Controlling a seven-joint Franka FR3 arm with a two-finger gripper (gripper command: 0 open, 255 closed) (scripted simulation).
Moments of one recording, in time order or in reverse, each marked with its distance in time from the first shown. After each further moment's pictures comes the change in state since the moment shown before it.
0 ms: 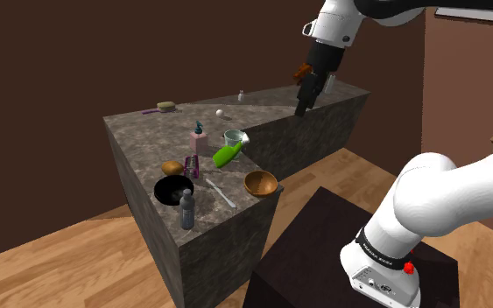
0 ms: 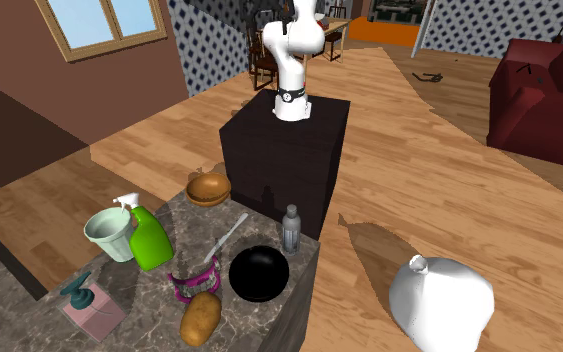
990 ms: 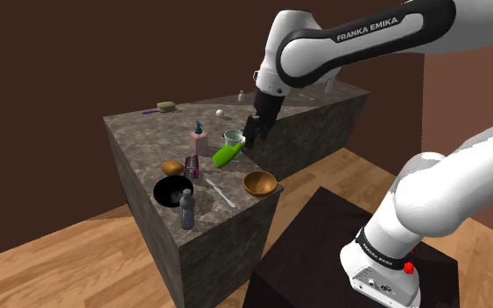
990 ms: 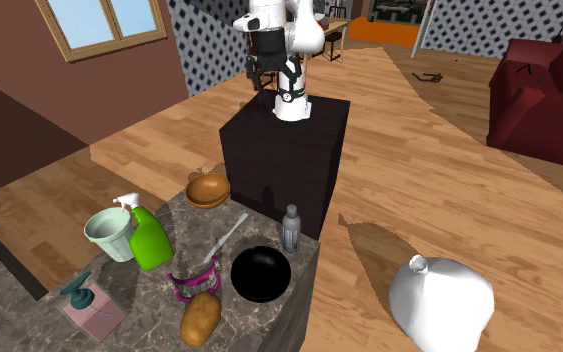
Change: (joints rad) arm 0.029 0.358 0.111 -0.077 0.073 0.458 0.082
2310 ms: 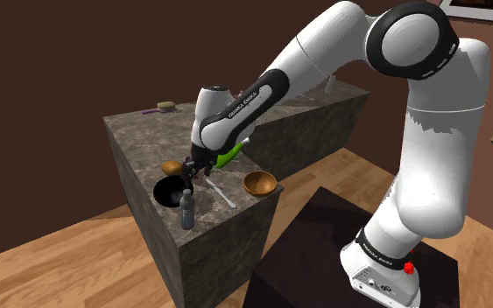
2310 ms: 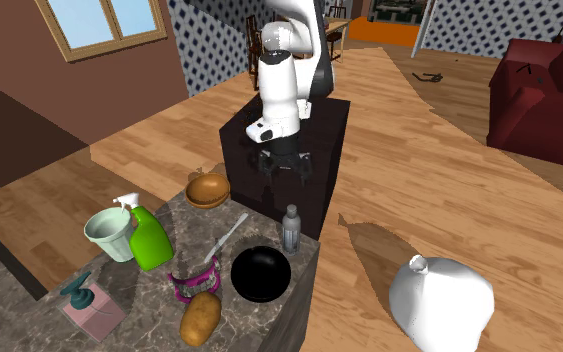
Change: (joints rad) arm 0.073 0.802 0.065 0.361 -0.121 0.480 0.223
